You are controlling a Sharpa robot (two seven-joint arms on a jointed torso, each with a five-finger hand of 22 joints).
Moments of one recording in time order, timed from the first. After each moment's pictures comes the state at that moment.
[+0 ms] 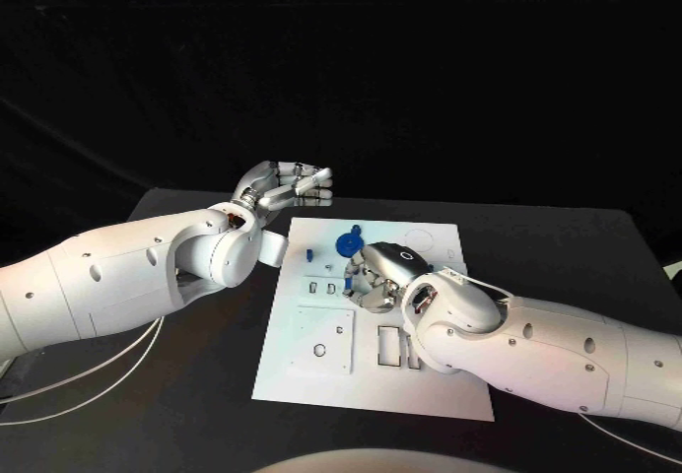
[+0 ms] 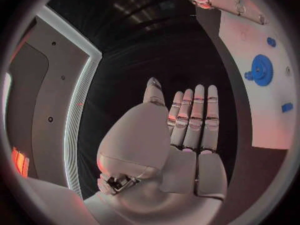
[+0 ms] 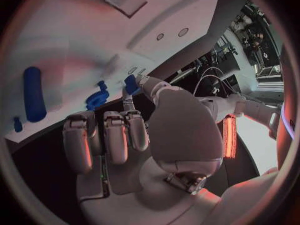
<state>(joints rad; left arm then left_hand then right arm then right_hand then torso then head) 1.20 -0.86 -0.01 1.52 -0.14 -0.38 0.36 1.57 0.08 -0.33 0.28 0.21 0.85 0.21 0.25 0.24 1.02 0.18 0.07 0.07 0.96 0.14 0.21 0.29 0.17 0.86 0.25 0.26 0.07 1.11 -0.55 -0.13 1.57 -1.57 -0.47 -0.41 1.28 -0.19 0.52 0.13 0.19 1.04 0.11 0.22 0.45 1.46 0.02 1.47 1.31 1.47 -0.04 1.57 1.31 0.01 1.47 0.07 1.57 1.31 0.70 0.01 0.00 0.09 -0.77</state>
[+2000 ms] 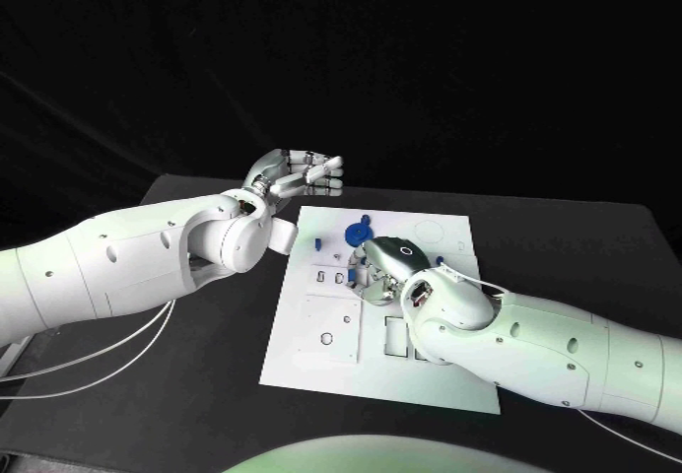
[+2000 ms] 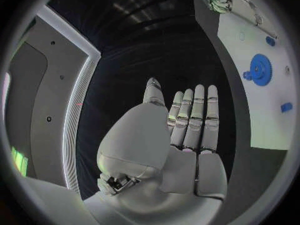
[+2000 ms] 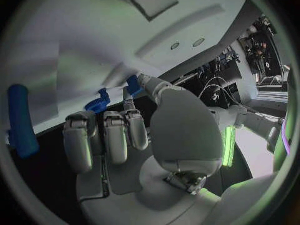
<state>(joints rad) 1.20 -0.85 -0.01 1.50 -0.13 -0.37 0.35 1.56 0.09 -0.34 0.28 0.21 0.85 0.21 0.25 0.24 1.02 0.18 0.07 0.07 0.96 0.14 0.21 0.29 0.17 0.86 0.25 0.25 0.07 1.08 -0.48 -0.13 1.48 -1.65 -0.47 -0.41 1.25 -0.23 0.51 0.12 0.16 1.01 0.11 0.18 0.47 1.46 0.03 1.45 1.31 1.47 -0.04 1.57 1.31 0.01 1.47 0.07 1.57 1.31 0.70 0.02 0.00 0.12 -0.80</state>
